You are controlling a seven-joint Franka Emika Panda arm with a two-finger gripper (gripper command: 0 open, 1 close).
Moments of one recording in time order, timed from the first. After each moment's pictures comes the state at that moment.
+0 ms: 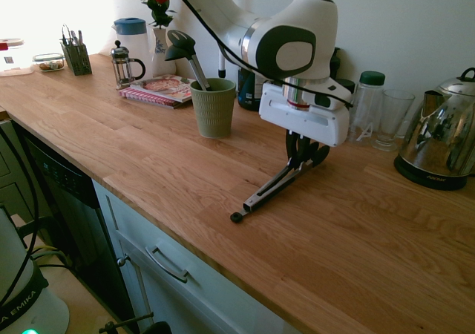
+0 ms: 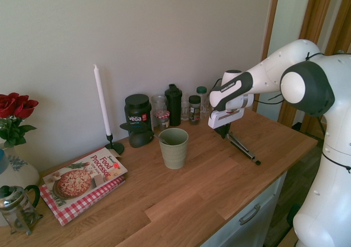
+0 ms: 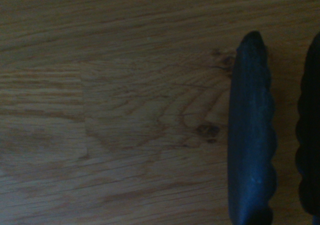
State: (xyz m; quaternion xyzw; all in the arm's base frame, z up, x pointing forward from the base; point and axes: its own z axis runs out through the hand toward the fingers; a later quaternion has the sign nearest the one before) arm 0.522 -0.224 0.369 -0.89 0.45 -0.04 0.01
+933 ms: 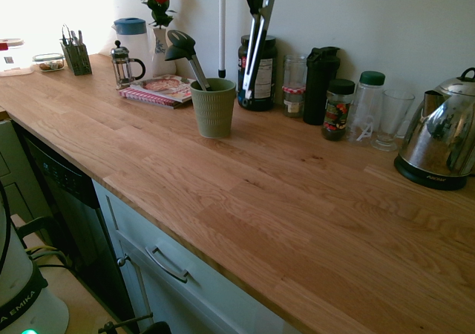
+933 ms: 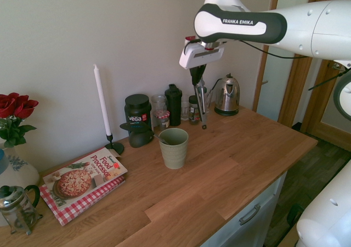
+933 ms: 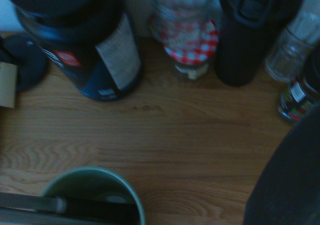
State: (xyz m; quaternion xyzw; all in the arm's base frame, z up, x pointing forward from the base) arm 0.522 -0.038 0.677 -0.92 0.36 -0.16 0.07
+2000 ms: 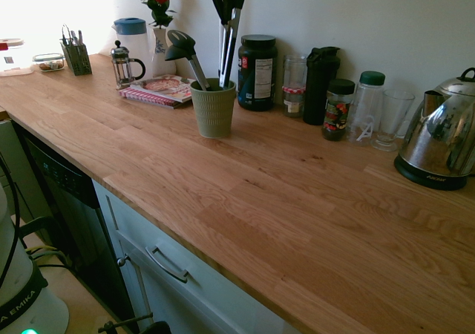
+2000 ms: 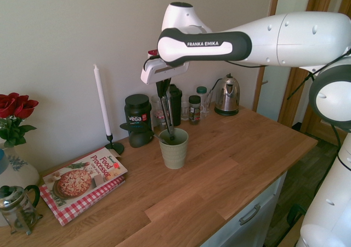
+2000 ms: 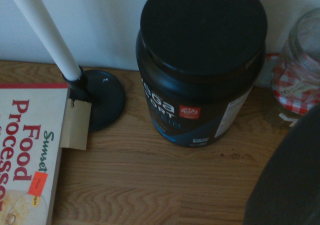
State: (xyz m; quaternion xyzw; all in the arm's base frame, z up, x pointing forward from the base) arm 0.580 0.056 0.601 -0.92 0.35 -0.16 0.08
